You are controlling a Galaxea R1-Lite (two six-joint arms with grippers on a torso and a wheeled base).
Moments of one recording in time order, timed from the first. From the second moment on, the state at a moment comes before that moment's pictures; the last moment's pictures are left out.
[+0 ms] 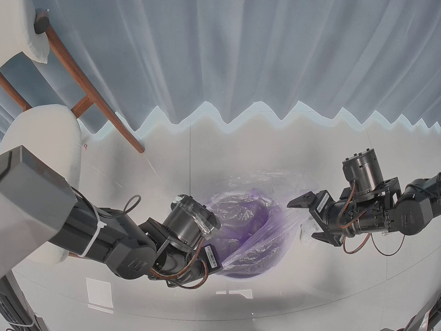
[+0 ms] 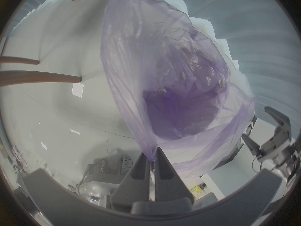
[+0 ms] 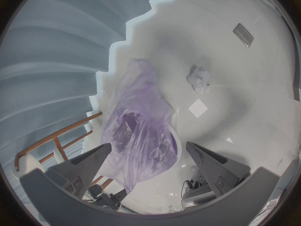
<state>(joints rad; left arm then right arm) -0.75 1.98 -0.96 0.00 0.03 -1.03 0.52 1.74 -0.84 -0.14 0.06 1.14</state>
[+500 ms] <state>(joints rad) -0.81 1.94 -0.91 0.01 0.03 -1.00 0.60 1.88 -1.04 -0.04 0.07 1.18</state>
